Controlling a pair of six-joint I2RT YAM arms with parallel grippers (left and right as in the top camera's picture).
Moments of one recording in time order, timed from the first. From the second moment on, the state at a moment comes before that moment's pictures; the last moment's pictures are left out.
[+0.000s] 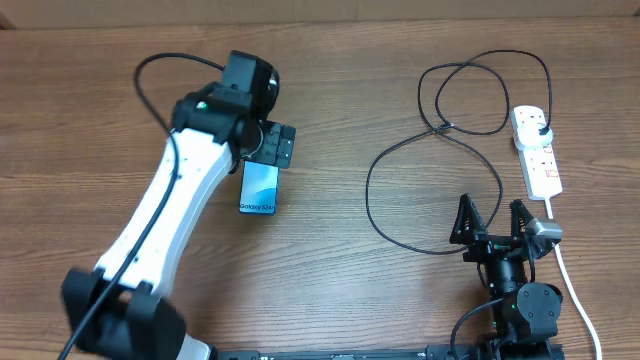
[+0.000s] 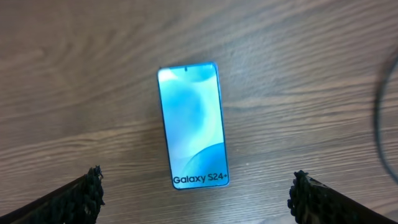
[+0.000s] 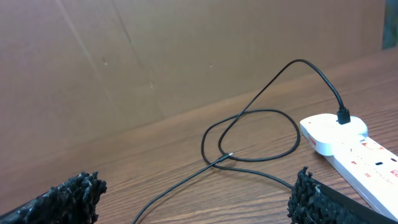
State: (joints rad) left arm -0.32 1.71 1.52 -1.06 -0.09 -0.12; right arm 0.06 0.02 0.02 -0.02 0.05 0.33
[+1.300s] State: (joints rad) left arm -0.22 1.96 1.44 -0.96 0.07 -0.12; right arm 0.06 0.02 0.02 -0.02 0.05 0.33
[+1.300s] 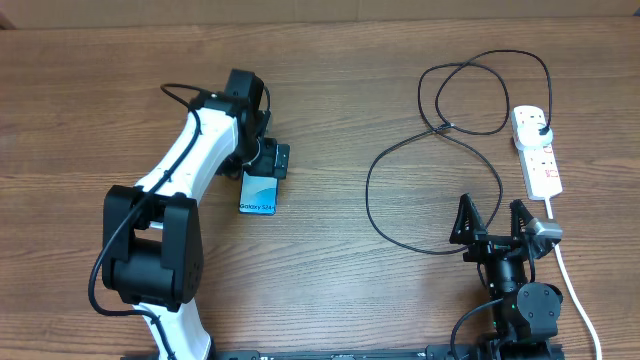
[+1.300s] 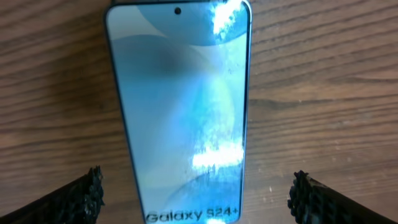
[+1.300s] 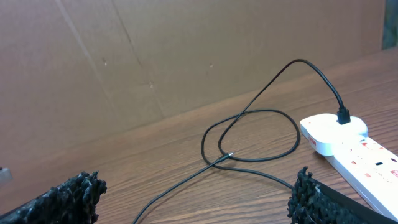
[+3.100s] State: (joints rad) left arm -0.22 1.97 1.29 -0.73 0.05 -0.23; right arm 0.06 0.02 0.02 -0.03 0.05 0.33
